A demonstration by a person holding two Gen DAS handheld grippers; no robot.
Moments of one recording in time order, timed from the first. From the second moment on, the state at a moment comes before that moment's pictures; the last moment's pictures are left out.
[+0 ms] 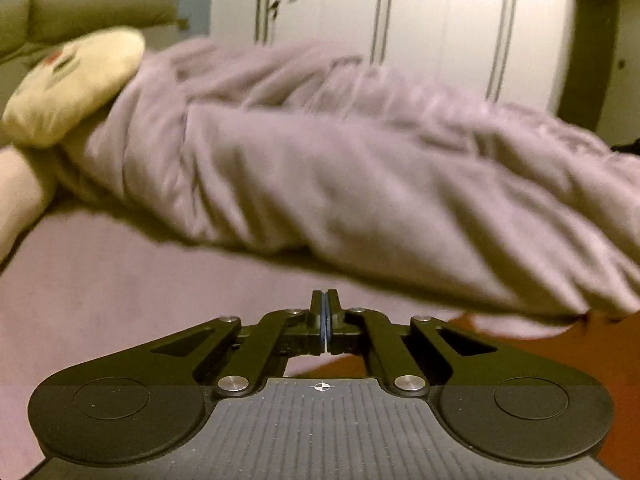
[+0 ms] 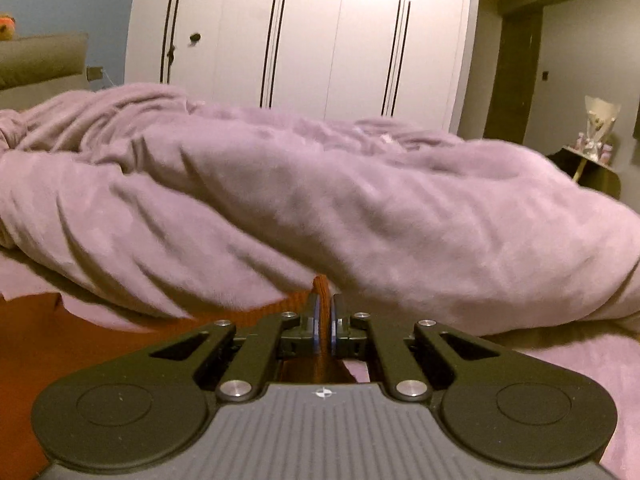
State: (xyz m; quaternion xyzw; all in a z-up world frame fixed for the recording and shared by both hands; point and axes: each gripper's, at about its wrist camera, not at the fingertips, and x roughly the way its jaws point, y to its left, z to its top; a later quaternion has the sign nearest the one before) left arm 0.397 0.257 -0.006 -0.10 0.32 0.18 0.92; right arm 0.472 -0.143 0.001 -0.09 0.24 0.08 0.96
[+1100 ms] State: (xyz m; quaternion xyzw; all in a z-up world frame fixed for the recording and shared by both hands) left arm 0.384 0.244 -0.035 -0.09 0.39 0.21 0.89; right arm 0.329 -0.182 -0.042 -0.01 0.31 0.11 0.94
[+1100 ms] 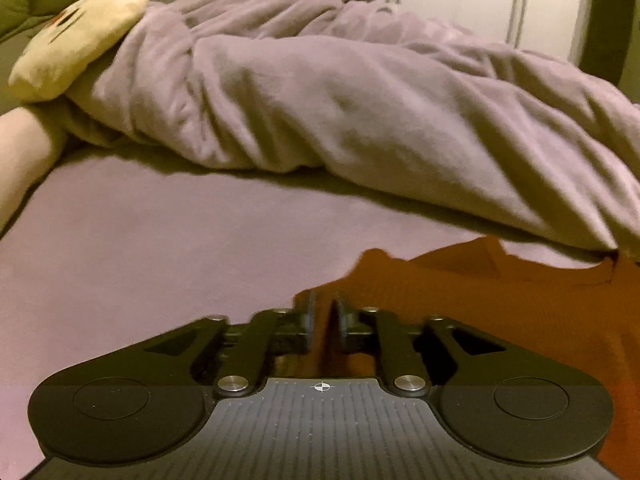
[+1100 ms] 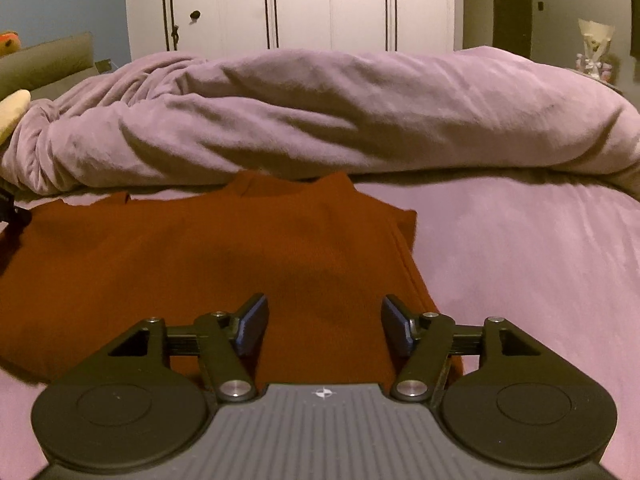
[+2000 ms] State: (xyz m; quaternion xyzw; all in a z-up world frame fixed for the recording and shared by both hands) left arm 0.306 0.253 -0.063 -0.27 0.44 0.09 0.85; right arm 0.276 -0.188 -0.040 0.00 0.33 0.11 0.94
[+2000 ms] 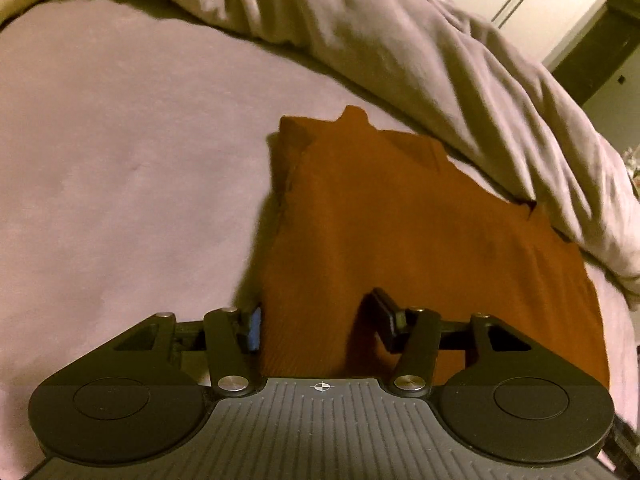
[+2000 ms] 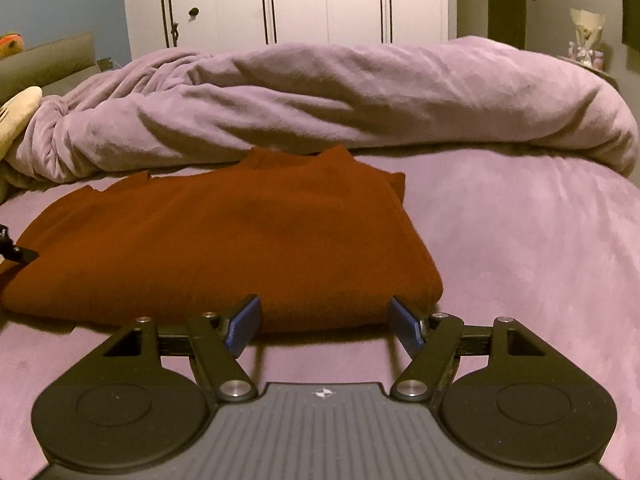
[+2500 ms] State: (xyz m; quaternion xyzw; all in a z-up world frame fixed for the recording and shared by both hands) left arm 0.293 0.253 -0.063 -0.26 0.43 0.07 0.86; right arm 0.264 -0.197 -0.040 0.01 0.33 0.11 0.94
